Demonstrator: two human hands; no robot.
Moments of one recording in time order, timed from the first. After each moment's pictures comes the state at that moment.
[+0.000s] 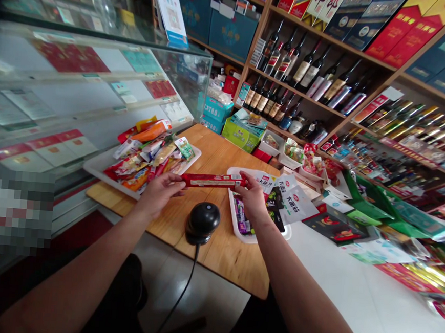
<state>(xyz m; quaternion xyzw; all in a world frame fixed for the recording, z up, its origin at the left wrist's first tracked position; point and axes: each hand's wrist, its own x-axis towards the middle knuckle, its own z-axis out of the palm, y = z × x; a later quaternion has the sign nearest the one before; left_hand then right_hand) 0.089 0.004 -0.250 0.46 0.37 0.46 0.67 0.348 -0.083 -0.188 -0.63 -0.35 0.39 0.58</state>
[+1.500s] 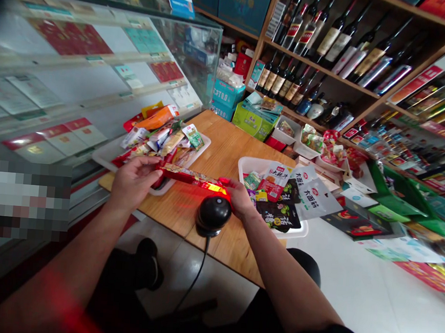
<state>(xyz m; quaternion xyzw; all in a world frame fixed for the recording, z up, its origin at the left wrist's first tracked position) 0.029 0.028 -0.272 0.52 0.40 0.57 0.49 0.304 -0.058 -0.255 -0.54 -0.29 0.58 0.53</state>
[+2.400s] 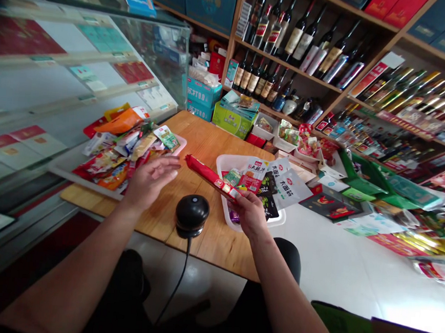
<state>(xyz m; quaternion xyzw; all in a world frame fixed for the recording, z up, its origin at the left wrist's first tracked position) 0.116 0.012 -0.235 0.63 0.27 0.48 0.55 0.366 -0.150 -0.229 -0.55 -0.17 0.46 0.68</state>
